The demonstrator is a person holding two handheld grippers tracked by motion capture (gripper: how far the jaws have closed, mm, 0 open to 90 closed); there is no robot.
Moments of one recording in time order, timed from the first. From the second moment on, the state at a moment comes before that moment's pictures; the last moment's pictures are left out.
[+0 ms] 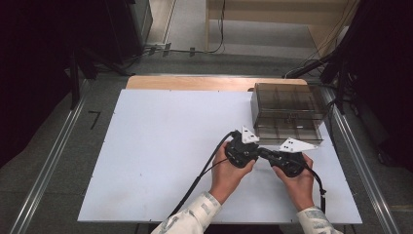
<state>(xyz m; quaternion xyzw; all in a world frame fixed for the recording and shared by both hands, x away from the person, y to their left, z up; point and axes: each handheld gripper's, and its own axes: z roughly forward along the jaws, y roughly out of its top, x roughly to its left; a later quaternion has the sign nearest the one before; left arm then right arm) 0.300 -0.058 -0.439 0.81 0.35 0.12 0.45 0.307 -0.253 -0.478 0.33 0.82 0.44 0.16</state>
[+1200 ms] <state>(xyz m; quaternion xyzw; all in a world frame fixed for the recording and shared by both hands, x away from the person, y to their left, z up) 0.311 0.013 -0.463 0.78 0.43 0.17 0.43 0.314 -0.295 -0.457 0.37 0.78 0.46 0.21</state>
